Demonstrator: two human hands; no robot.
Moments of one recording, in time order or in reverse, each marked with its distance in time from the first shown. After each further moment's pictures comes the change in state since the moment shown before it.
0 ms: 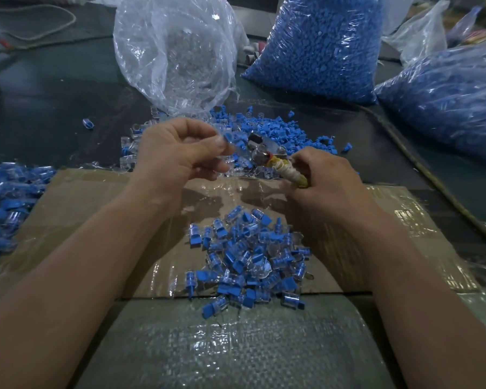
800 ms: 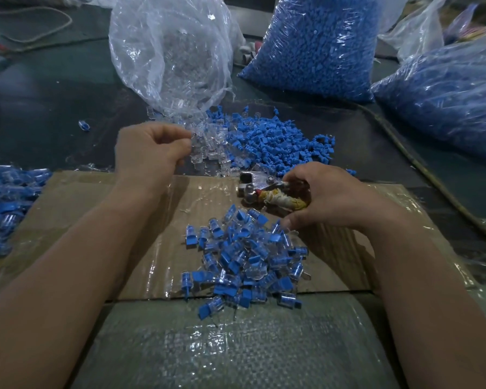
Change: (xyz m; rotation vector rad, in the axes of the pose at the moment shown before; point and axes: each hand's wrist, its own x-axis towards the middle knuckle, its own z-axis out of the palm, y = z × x) left_hand 0.025 -0.022 -0.018 0.413 0.326 0.098; right_hand -0.001 0.004 -0.013 -0.032 -0.363 0.049
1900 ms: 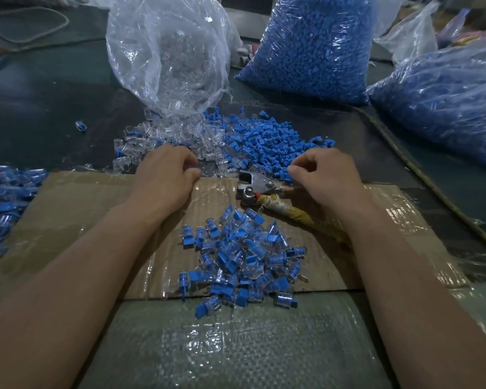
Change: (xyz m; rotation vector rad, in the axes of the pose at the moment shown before) left_hand -0.001 -0.008 0.010 0.751 -0.272 0.210; right_hand 0.023 0.014 0.012 0.170 0.429 0.147
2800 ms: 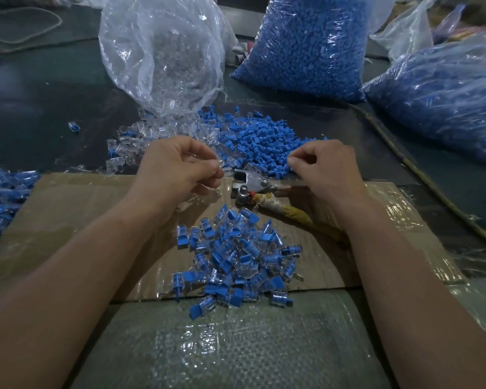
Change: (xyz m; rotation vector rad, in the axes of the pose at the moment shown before) left_hand -0.020 0.026 -0.014 -0.900 -0.134 -0.148; right_hand 0.000 -0.001 -0.005 0.032 0.115 -0.095
